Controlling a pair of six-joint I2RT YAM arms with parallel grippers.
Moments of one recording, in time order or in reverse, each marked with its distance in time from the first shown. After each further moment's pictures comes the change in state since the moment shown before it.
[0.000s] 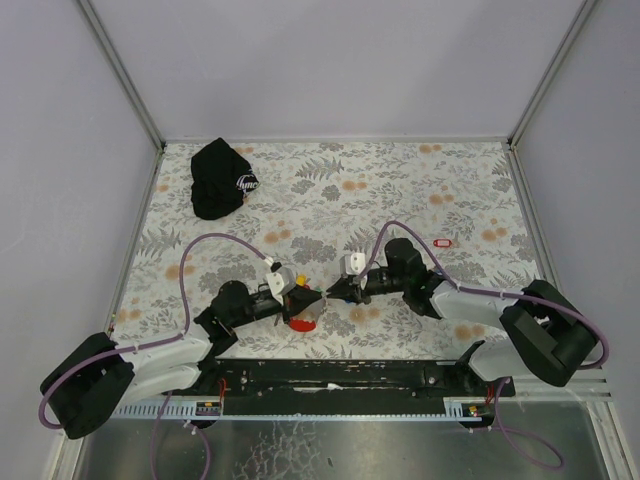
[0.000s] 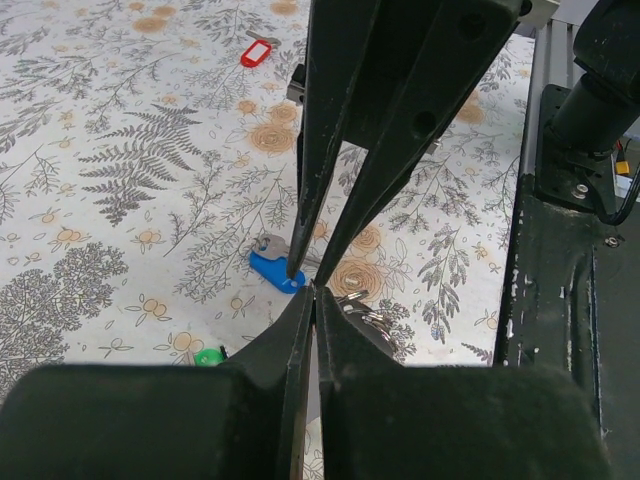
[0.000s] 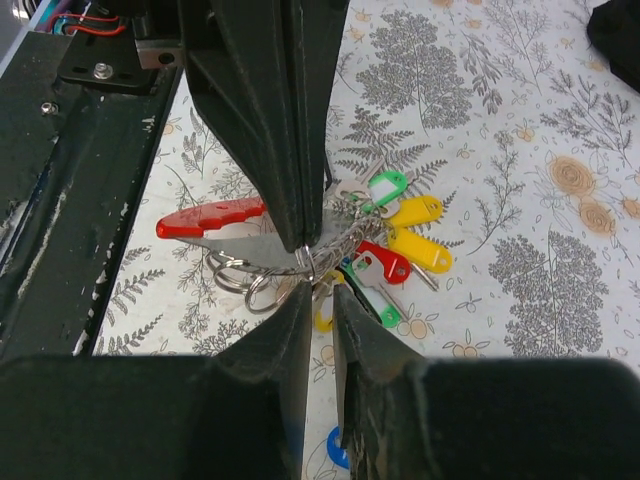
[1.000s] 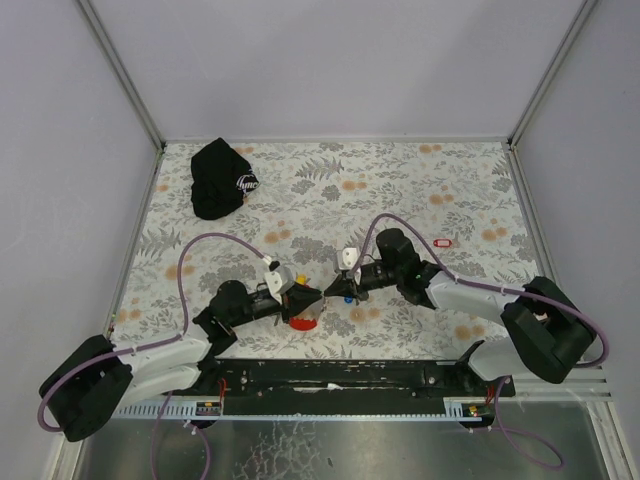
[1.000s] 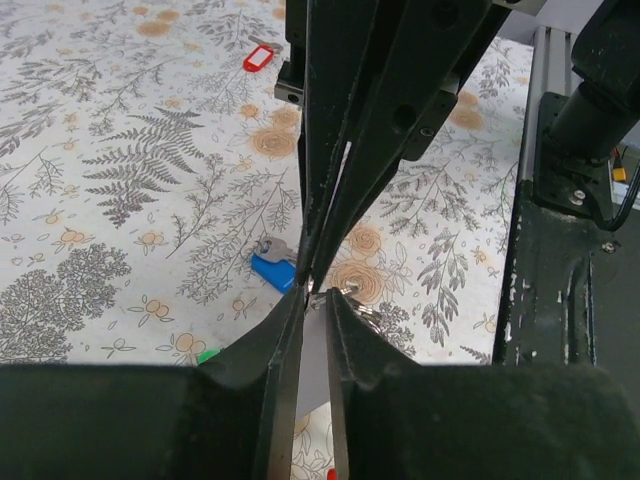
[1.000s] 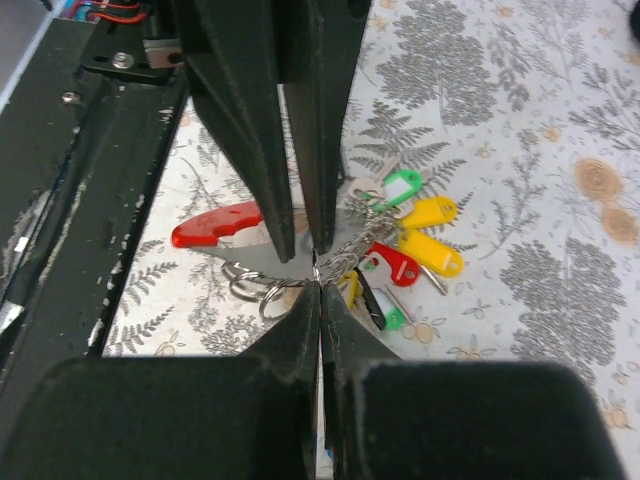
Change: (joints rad) left arm 0.006 -0.008 0.000 -0.003 0.018 -0.011; right arm 0.000 0.037 0.106 -0.159 -0.068 -0.053
